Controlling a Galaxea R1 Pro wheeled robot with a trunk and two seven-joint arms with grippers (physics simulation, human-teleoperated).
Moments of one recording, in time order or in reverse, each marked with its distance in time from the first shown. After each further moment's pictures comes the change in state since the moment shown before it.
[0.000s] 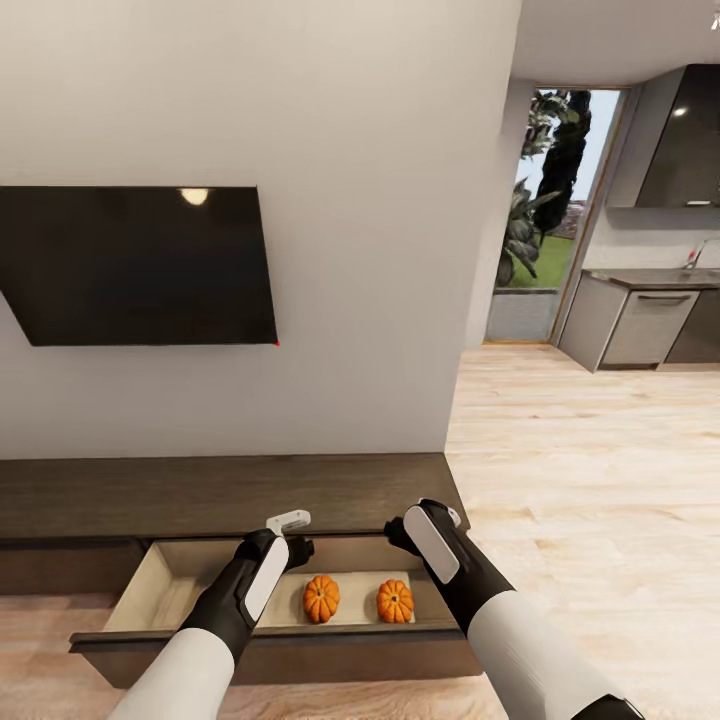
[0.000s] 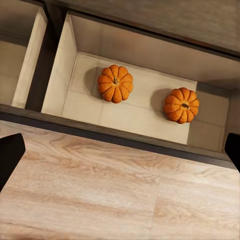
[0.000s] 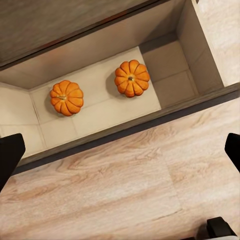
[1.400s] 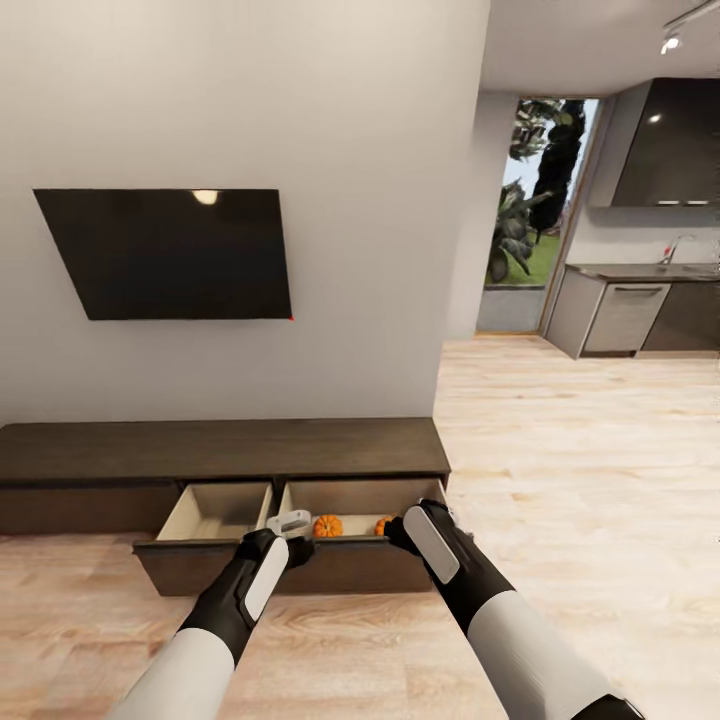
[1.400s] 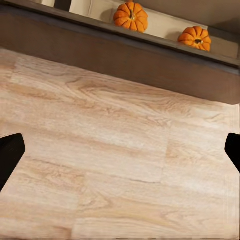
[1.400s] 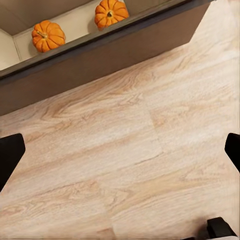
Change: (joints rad) left arm 0.000 0.000 0.000 0.000 0.000 0.000 -0.001; right arm 0.000 0.000 0.000 0.000 0.000 -0.001 0.000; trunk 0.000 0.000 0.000
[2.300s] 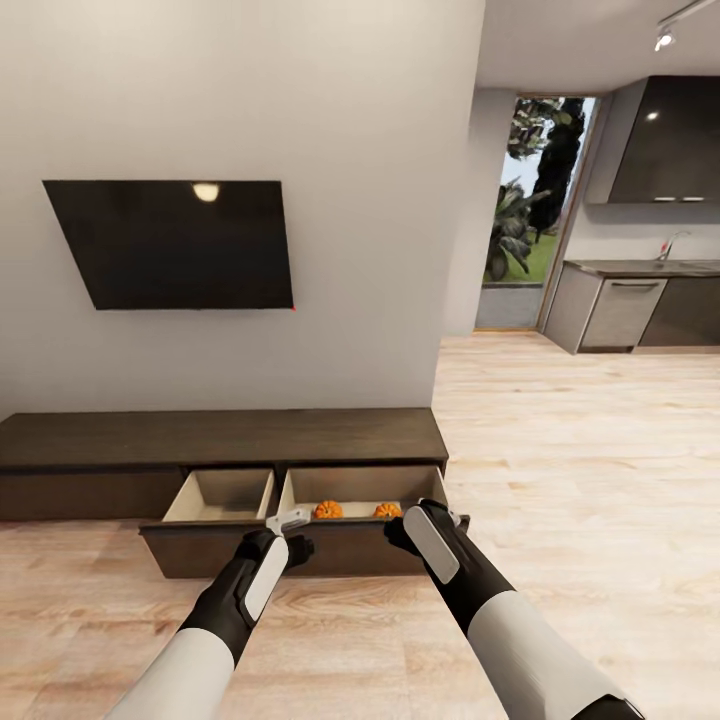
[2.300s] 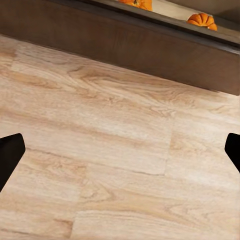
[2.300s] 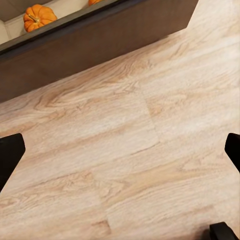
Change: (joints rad) left arm 0.000 0.000 0.001 -0.002 0.000 -0.008 -0.002; right arm 0.000 0.000 0.001 0.002 0.000 -0.001 0.000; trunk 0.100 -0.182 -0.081
